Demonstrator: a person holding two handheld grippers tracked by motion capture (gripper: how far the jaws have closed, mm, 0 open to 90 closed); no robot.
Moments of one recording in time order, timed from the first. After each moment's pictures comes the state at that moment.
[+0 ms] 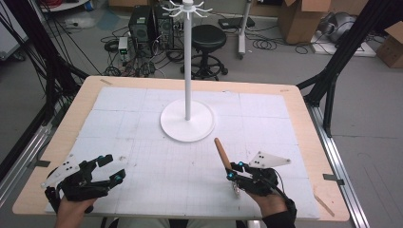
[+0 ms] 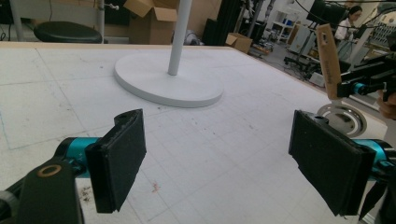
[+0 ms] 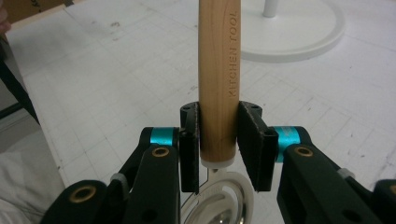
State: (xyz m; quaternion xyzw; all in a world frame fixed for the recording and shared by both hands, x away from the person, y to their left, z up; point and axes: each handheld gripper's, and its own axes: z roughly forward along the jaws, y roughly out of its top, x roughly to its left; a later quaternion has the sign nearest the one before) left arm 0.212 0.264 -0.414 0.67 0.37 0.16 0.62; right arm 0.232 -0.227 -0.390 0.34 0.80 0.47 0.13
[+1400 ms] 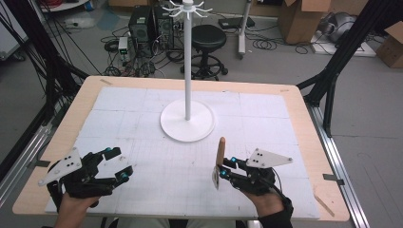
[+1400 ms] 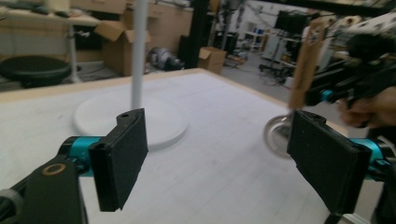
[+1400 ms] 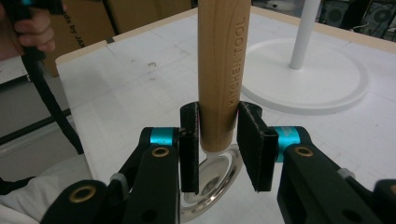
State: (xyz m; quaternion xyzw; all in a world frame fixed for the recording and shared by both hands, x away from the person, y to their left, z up) left arm 0.209 0.228 -0.358 0.67 0.29 0.15 0.66; right arm 0.224 -0.207 -0.359 0.30 0.79 0.52 0.13
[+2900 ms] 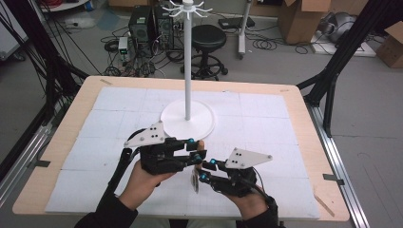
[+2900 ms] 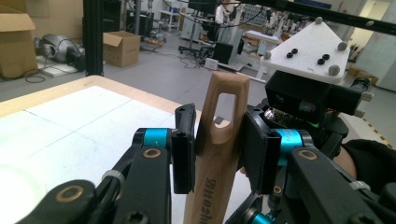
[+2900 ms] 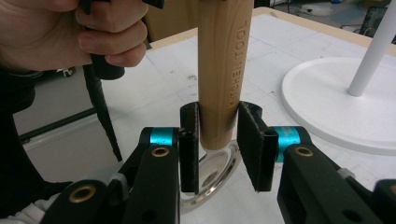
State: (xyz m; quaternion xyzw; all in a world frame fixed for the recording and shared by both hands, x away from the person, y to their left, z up) left arm 0.253 0.079 -0.310 0.73 0.18 0.03 0.66; right arm 0.218 -0.162 -0.345 0.25 0.80 0.54 0.09
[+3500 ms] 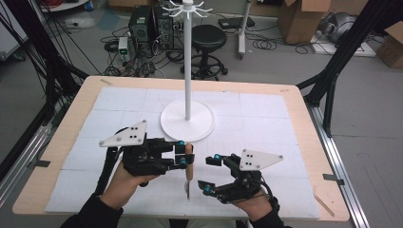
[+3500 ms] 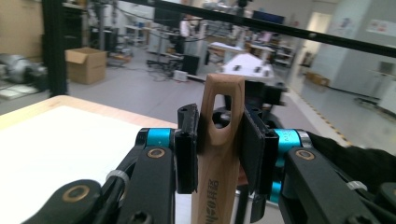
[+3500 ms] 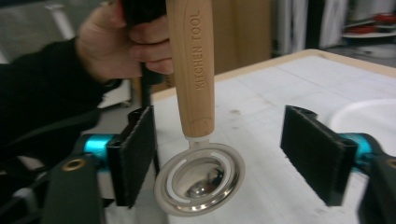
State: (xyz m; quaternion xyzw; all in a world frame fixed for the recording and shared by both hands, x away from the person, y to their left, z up) left arm 0.248 0.110 -0.299 0.71 0.10 -0.03 0.70; right arm 0.224 -0.179 -0.354 0.17 0.75 0.64 0.01
